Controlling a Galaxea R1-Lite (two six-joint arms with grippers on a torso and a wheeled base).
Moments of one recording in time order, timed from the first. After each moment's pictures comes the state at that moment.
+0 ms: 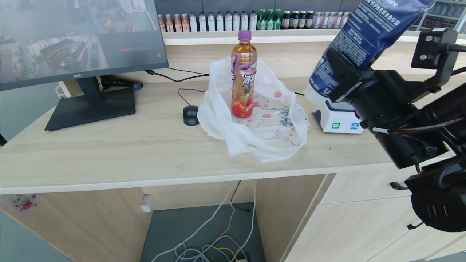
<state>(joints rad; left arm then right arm) 0.00 0.00 0.00 0.00 0.00 -0.01 0.50 1.72 -0.81 -1.53 -0.08 -0.01</state>
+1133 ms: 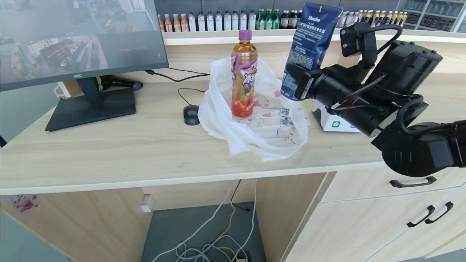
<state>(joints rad) 0.00 0.00 0.00 0.00 0.00 -0.01 0.47 1.84 -1.19 -0.95 0.03 -0.03</state>
